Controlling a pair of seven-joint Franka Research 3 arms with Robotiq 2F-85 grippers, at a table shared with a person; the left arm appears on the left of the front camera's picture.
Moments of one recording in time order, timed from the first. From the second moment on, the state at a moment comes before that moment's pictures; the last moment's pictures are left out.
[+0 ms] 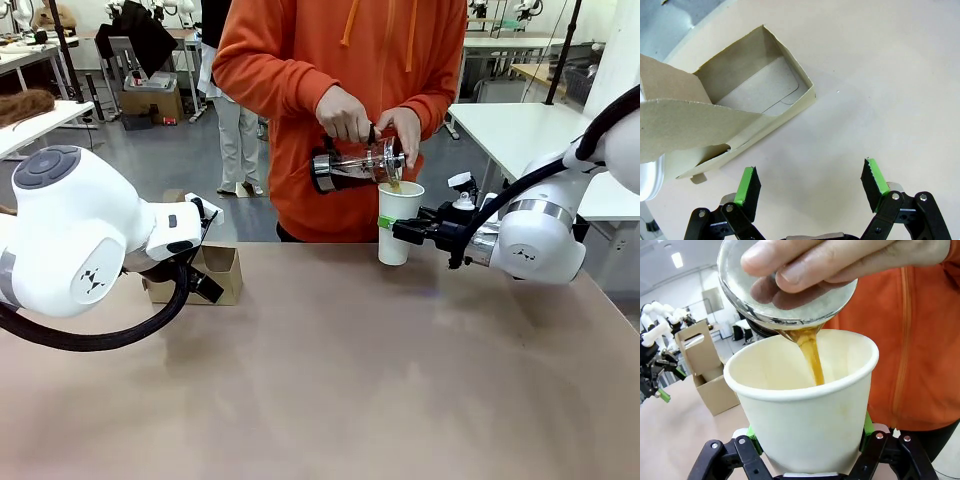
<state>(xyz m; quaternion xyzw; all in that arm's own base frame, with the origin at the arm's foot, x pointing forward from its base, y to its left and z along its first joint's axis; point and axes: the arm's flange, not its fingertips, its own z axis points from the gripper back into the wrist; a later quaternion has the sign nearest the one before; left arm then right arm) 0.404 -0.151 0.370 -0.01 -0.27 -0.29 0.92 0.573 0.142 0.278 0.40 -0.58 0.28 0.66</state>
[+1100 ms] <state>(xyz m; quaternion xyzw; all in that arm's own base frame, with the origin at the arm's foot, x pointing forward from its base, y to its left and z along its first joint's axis) 0.404 -0.151 0.370 -0.01 -0.27 -0.29 0.92 0.572 0.142 0.277 0.40 -0.58 0.28 0.66</state>
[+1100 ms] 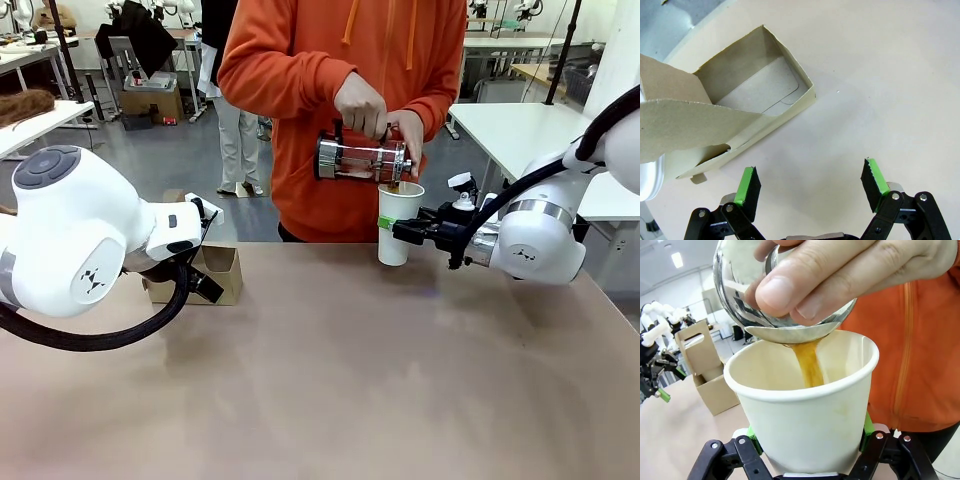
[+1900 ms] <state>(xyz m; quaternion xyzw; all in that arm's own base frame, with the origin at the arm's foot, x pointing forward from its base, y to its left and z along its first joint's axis) 0.404 -0.151 0.370 -0.01 -0.27 -0.29 0.92 0.572 0.141 0.275 0.40 -0.58 0.27 0.66</state>
